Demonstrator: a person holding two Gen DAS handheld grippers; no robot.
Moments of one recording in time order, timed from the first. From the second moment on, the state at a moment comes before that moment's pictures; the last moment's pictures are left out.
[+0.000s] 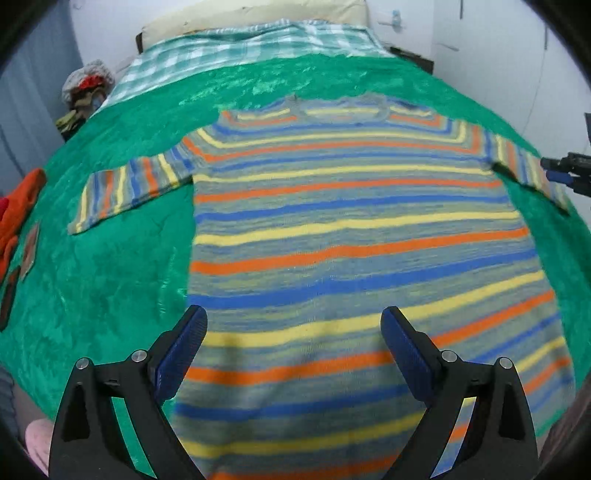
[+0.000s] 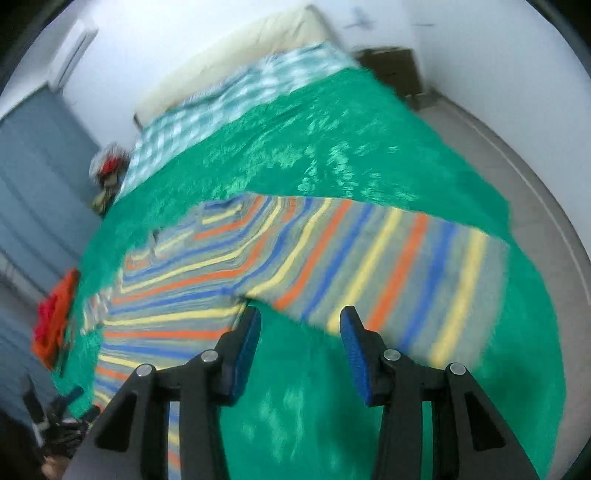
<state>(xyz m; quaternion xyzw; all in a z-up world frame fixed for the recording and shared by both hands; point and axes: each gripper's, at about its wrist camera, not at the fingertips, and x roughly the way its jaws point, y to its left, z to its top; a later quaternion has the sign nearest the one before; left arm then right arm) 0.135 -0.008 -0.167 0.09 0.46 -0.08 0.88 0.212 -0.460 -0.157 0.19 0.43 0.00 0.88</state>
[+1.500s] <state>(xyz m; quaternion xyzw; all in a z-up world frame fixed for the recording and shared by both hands) 0.114 0.008 -0.208 0.08 0.48 -0.08 0.87 0.146 -0.453 -0.116 -0.06 0.44 -0.22 0.87</state>
